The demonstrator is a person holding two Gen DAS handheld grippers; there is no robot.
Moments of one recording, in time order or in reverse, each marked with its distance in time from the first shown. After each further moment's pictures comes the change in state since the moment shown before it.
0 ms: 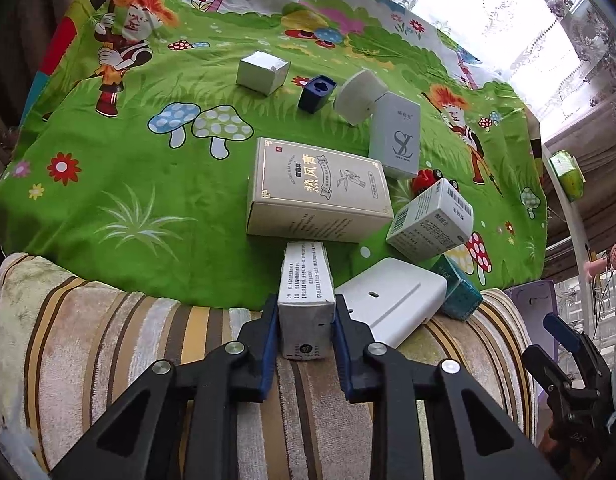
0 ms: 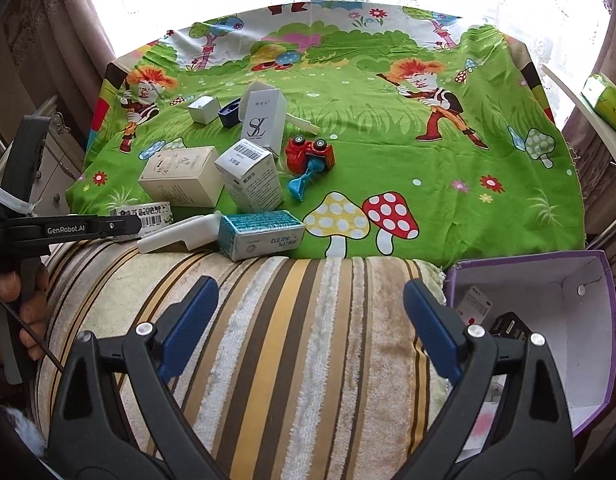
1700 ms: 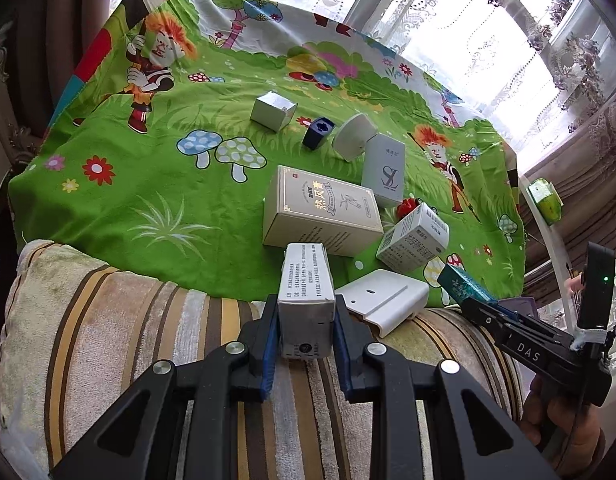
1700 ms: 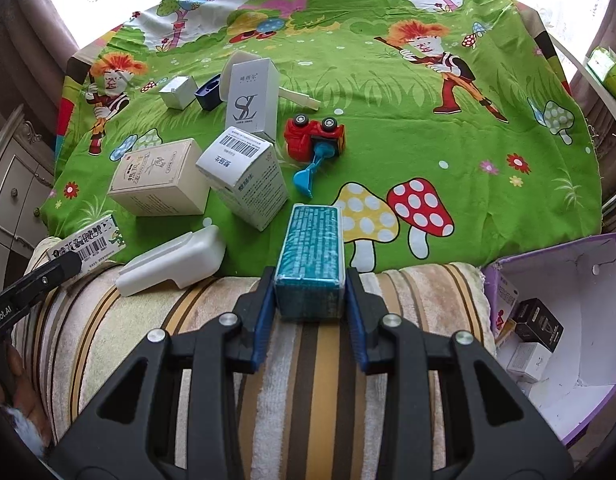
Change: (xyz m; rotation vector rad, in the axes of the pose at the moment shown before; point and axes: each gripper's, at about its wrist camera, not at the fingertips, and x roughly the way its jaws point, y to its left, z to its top) left arm -0.037 0.015 -0.024 -0.018 -0.167 -0.055; right arm 0.036 0.016 0.018 0.089 0.091 -0.050
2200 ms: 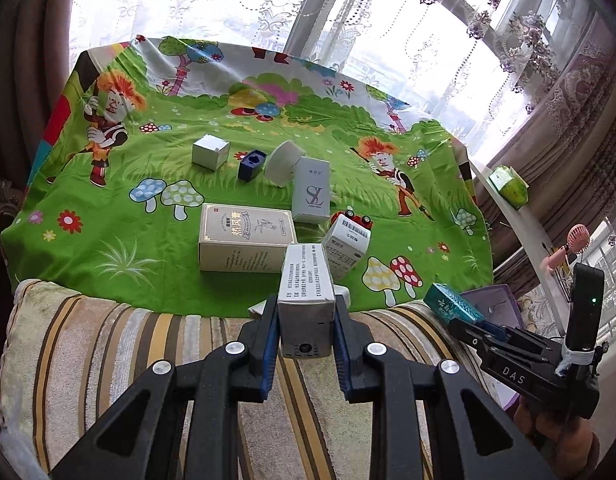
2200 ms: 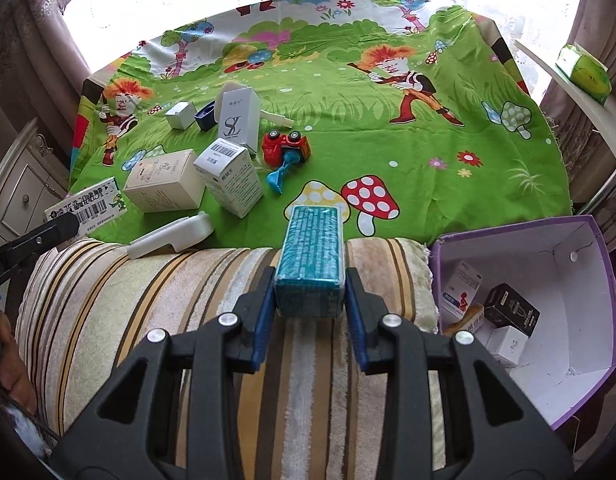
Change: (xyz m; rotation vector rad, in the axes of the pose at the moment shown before) left arm -0.031 -0.064 -0.008 0.137 -0.088 -0.064; right arm -0.049 -0.042 -0.036 0.042 -0.090 -0.002
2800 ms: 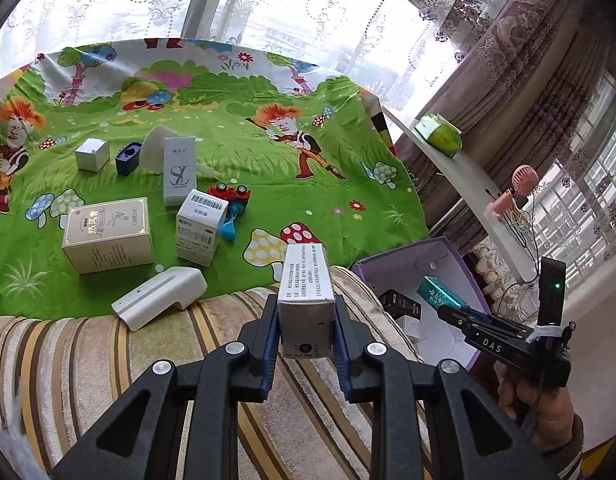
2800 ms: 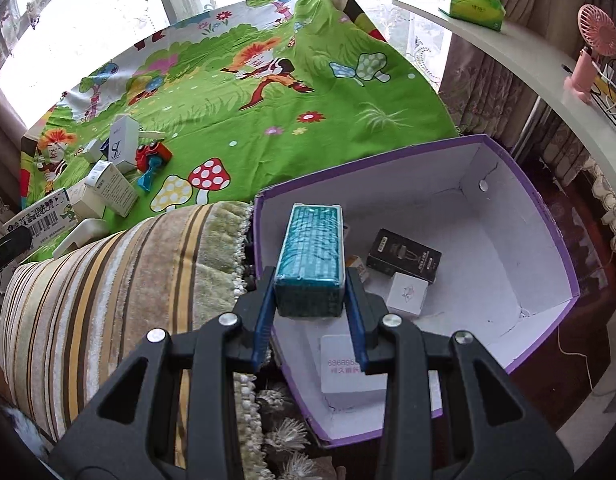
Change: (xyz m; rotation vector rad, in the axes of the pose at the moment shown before) left arm 0.025 -0.099 -0.016 0.165 0.101 -0.195; right arm -0.038 -0.137 -0.052 0.248 -0.012 -0.154
